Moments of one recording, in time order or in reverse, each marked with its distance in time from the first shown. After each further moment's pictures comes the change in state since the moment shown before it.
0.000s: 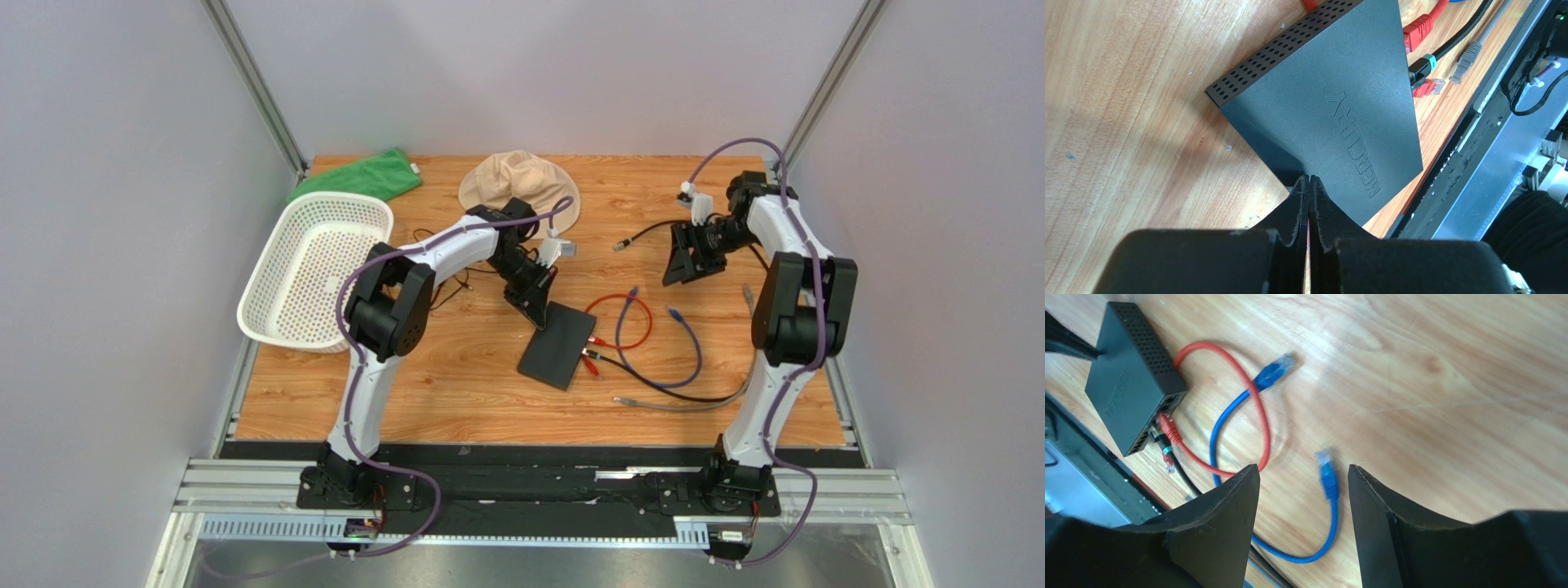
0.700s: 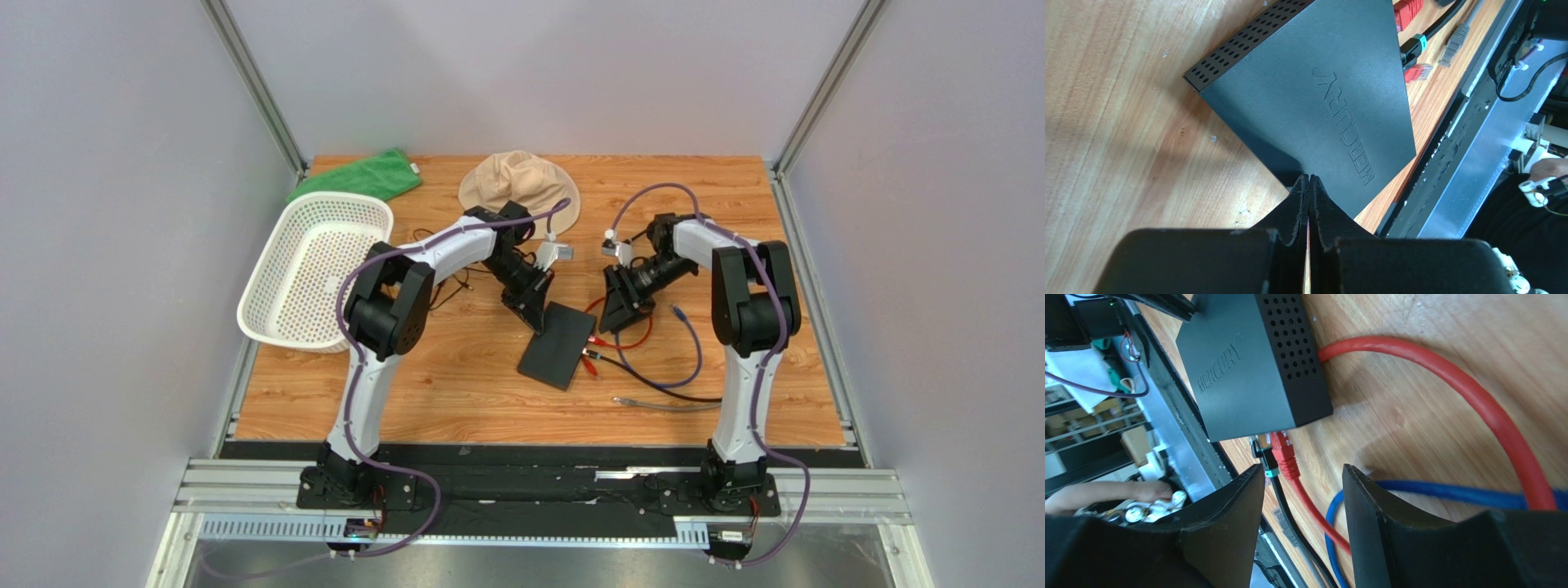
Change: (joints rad) left arm 0.011 0.004 -0.013 -0.032 0.055 0.042; right arm 0.270 0.040 -0.213 0.032 -0.222 0.064
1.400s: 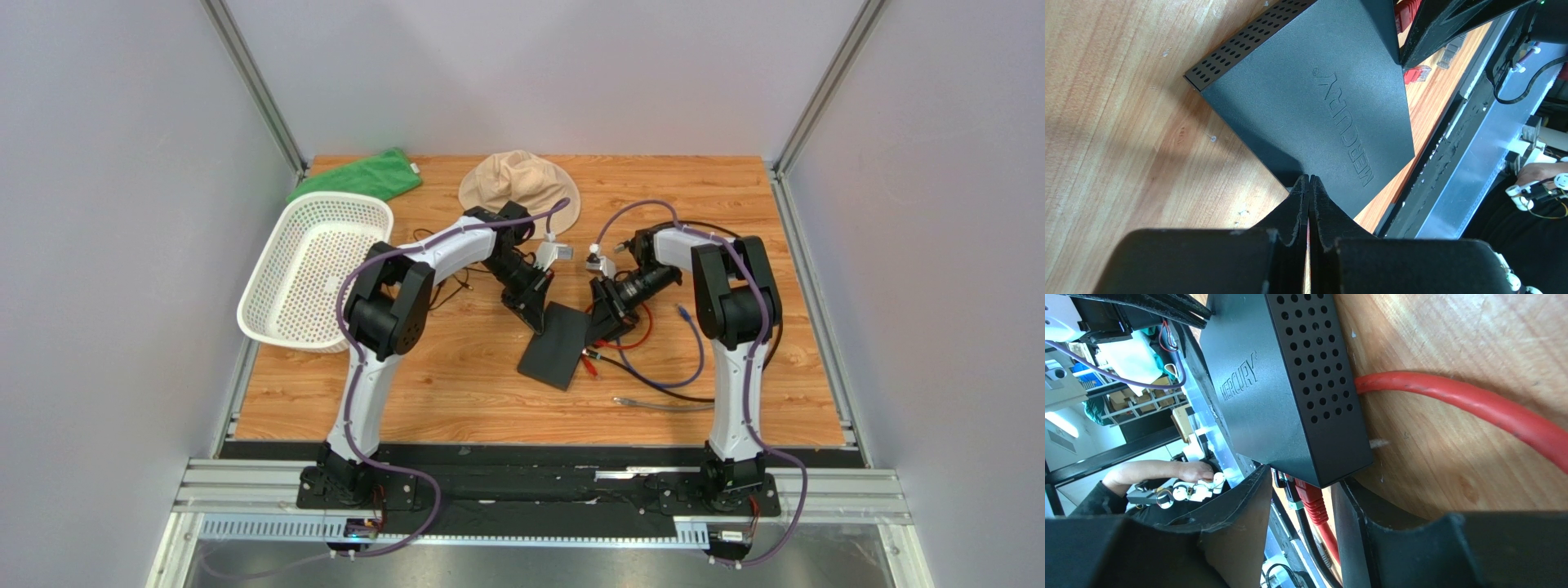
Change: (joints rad) left arm 0.001 -0.001 -0.008 0.003 0.004 -0.011; right arm 0.072 0.110 0.002 -0.019 -0.111 0.030
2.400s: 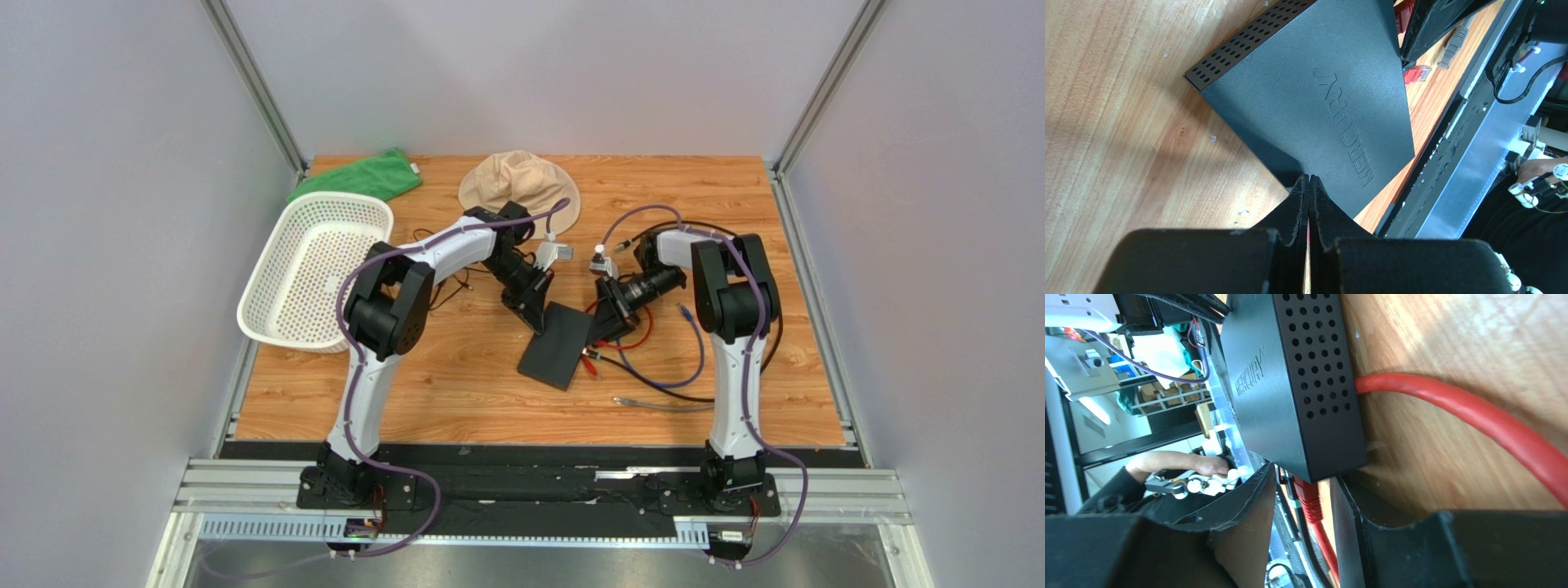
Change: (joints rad) left arm 0.000 0.000 0.000 0.000 0.000 0.000; right arm -0.035 0.060 0.021 -0.067 -0.104 -0.103
